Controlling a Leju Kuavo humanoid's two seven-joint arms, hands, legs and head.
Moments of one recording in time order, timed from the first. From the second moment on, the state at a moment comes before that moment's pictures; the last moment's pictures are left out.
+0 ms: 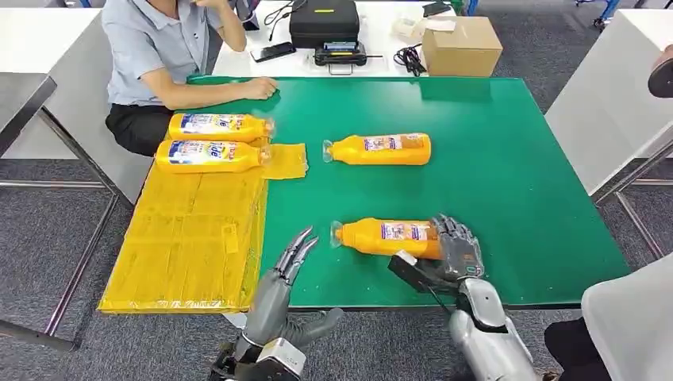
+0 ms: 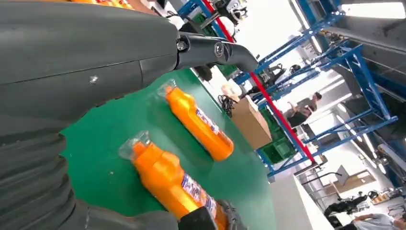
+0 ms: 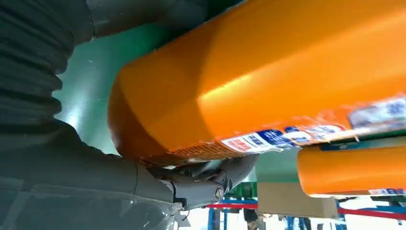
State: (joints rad) left arm 0.00 -0.13 -0.66 -1.46 -0.48 0.54 -0.37; right arm -0.26 -0.11 0.26 -0.89 1.05 -0.32 -0.11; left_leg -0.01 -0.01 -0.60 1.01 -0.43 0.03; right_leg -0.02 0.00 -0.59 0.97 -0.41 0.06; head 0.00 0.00
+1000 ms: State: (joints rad) left arm -0.02 -0.16 -0.65 -1.41 -0.16 0.61 -0.49; right arm -0.28 -0.13 0.20 -0.83 0.66 -0.15 -0.37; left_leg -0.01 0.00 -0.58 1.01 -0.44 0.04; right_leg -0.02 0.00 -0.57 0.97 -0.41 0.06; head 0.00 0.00
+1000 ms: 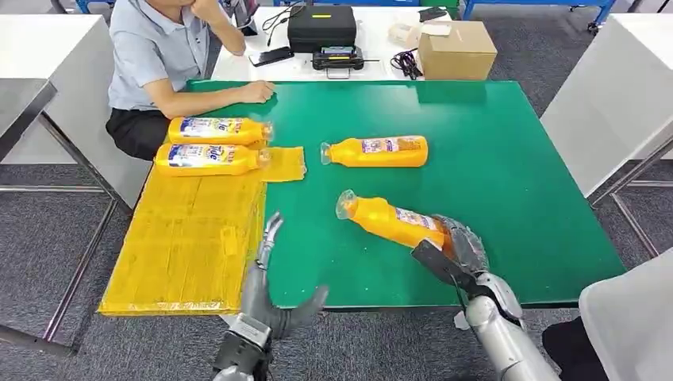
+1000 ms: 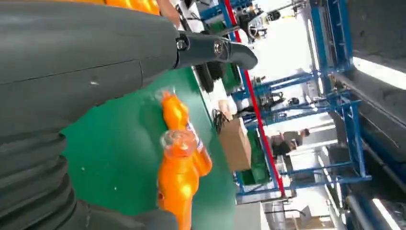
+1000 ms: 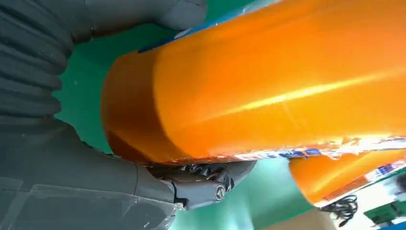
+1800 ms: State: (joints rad) left arm -0.02 -0.19 -0.59 -1.29 0.43 0.52 -0.40; right arm -0.15 -0.06 0.23 -1.13 0.39 -0.11 -0.41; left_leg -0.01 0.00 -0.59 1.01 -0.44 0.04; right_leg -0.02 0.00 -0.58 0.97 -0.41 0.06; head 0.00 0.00
